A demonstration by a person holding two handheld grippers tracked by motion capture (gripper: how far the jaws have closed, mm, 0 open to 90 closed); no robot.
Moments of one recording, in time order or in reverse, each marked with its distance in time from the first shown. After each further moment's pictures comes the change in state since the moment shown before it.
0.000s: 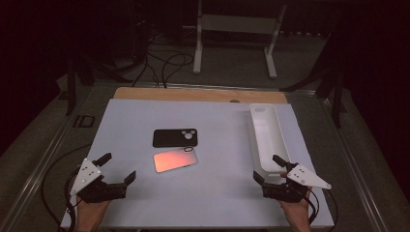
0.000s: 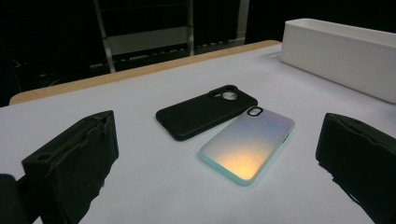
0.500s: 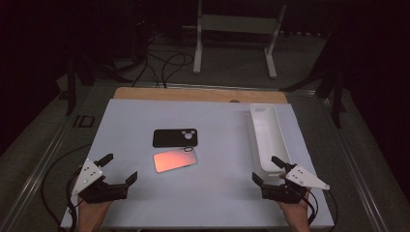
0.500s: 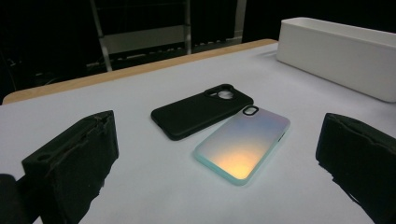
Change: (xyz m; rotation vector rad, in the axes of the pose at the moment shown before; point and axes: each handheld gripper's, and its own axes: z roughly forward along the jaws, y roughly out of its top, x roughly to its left) left arm -0.003 0.000 0.002 0.007 -0.012 0.000; right arm 0.002 -0.002 0.001 0.009 0.005 -0.004
